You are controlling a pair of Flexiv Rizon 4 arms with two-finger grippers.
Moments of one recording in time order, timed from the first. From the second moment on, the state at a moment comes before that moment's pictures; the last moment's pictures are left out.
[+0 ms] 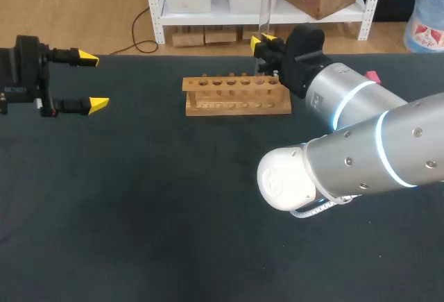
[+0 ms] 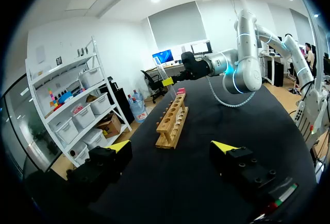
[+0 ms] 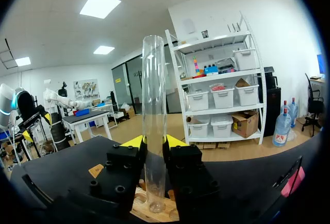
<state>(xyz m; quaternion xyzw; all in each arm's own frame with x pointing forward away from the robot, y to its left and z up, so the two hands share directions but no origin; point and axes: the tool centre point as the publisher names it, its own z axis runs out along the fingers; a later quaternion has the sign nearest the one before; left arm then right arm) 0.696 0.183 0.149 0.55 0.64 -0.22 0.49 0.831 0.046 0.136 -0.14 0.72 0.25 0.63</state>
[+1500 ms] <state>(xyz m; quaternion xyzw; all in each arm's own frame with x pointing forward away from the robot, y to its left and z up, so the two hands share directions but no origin) 0.696 0.183 0.149 0.55 0.64 -0.22 0.49 0.810 0.047 0.085 -0.16 0.76 0.23 0.59</state>
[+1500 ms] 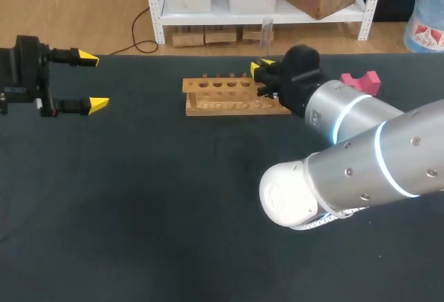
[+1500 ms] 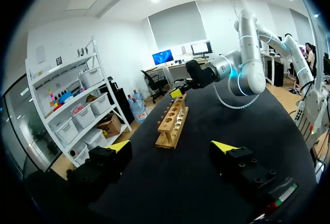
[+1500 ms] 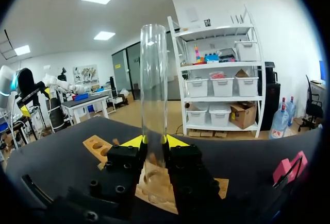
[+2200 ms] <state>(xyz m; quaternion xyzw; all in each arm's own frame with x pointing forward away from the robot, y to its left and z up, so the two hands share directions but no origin) 0.696 0.183 0.149 0.55 0.64 -0.22 0.49 0.810 0.049 0.074 -0.17 0.76 0.23 0.58</state>
